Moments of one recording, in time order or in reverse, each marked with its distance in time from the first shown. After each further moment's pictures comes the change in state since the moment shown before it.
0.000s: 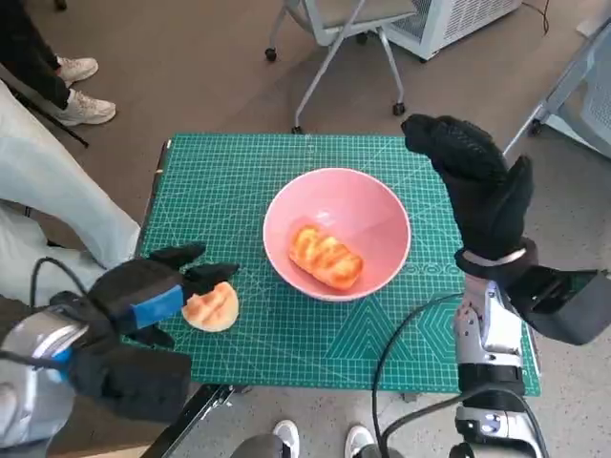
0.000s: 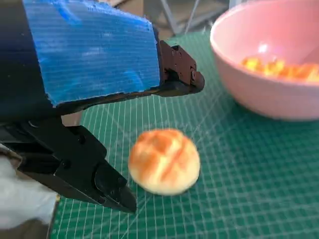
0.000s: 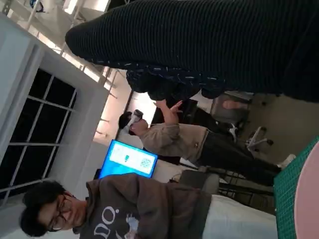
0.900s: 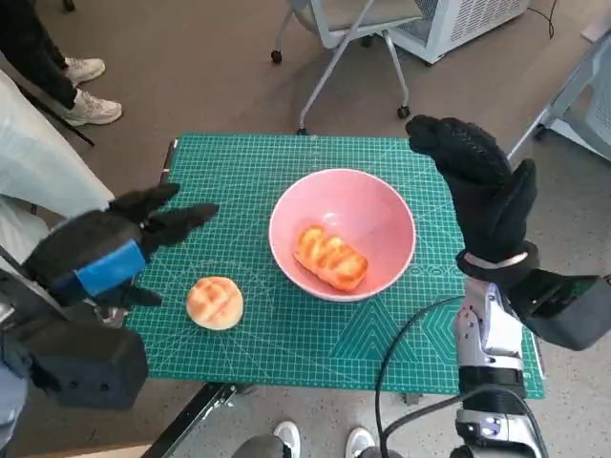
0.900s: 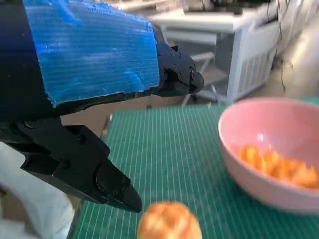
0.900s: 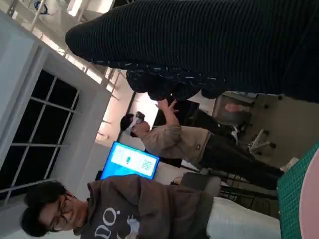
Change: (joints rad) left arm -0.087 0.026 0.230 -0.107 -0.167 0.037 -0.031; right arm 0.007 0.002 0.003 -0.004 -0.009 -0.017 -0.024
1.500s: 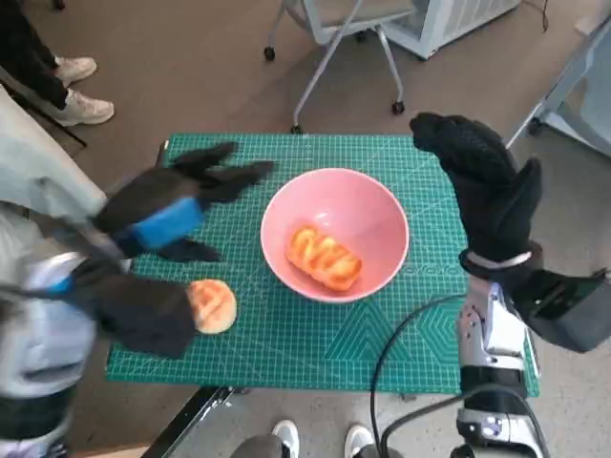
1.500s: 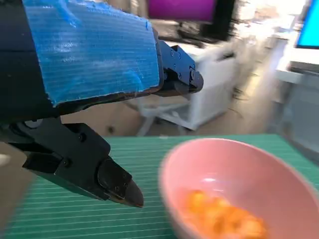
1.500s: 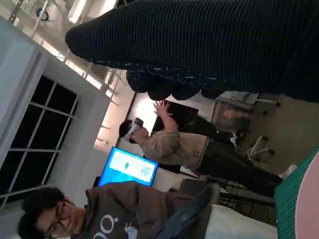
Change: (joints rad) left arm -0.199 -0.114 -0.098 0.151 0.023 -0.073 0.104; right arm 0.002 -0.001 -0.005 -0.020 -0.004 0.001 -0.005
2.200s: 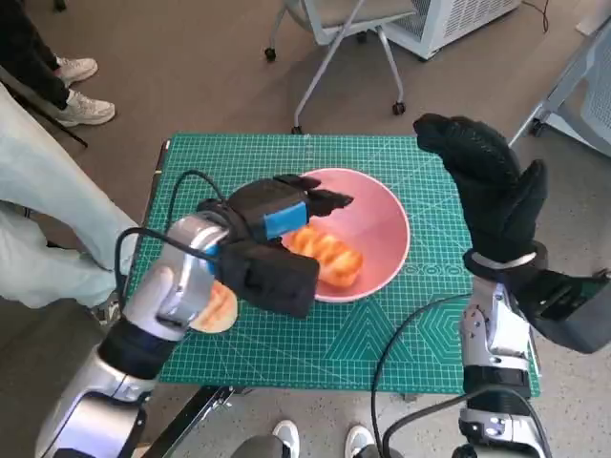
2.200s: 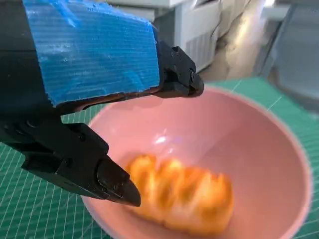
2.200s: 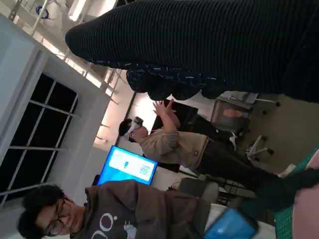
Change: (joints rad) left arm -0.318 -0.295 -0.411 0.450 0.163 -0.023 0.092; right arm 0.000 -0.004 -0.016 0.004 0.003 0.003 0.012
